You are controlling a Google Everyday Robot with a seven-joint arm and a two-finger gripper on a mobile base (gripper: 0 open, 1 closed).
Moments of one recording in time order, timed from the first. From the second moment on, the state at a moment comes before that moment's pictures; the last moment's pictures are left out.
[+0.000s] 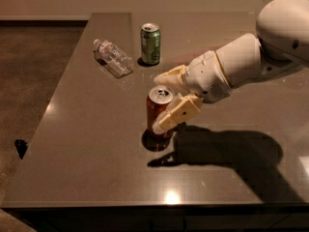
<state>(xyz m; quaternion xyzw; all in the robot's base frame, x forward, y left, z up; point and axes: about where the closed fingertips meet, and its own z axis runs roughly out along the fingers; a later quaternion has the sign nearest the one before) 0.466 -0.030 0.909 -0.61 0.64 0.30 0.34</state>
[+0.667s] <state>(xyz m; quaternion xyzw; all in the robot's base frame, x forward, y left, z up) 0.477 -0.049 0.921 -0.61 0.67 0.28 0.32</state>
